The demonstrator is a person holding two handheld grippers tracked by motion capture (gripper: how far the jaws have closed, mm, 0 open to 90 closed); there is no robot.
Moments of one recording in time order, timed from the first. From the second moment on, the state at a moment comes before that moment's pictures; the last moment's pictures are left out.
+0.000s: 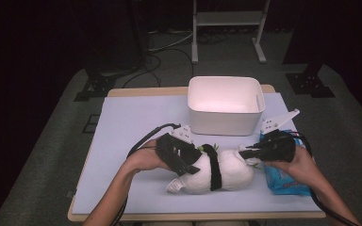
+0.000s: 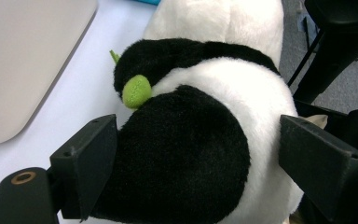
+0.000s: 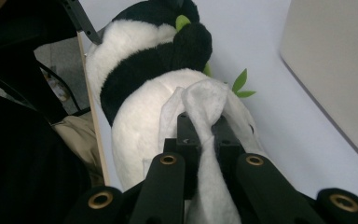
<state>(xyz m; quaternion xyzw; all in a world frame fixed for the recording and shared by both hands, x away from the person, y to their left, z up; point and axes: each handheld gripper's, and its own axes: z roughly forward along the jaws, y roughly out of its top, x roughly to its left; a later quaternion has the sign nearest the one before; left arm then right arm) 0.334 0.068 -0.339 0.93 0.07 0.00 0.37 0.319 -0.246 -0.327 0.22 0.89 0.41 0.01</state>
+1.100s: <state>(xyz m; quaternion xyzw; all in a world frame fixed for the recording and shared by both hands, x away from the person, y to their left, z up) 0.339 0.056 -0.336 0.93 0.07 0.00 0.37 0.319 -0.223 -0.321 0.19 0.91 0.37 0.01</state>
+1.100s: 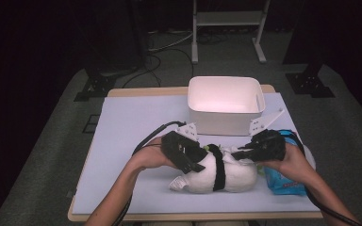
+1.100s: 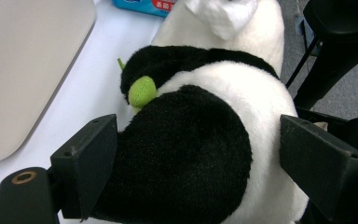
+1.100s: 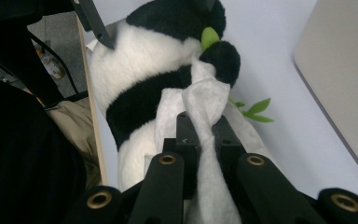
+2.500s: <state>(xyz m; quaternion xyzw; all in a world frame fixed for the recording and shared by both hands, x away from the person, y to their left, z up) 0.339 0.057 -0.335 0.92 0.07 0.00 0.38 0.323 -0.187 -0.325 0.16 0.93 0.33 0.01</state>
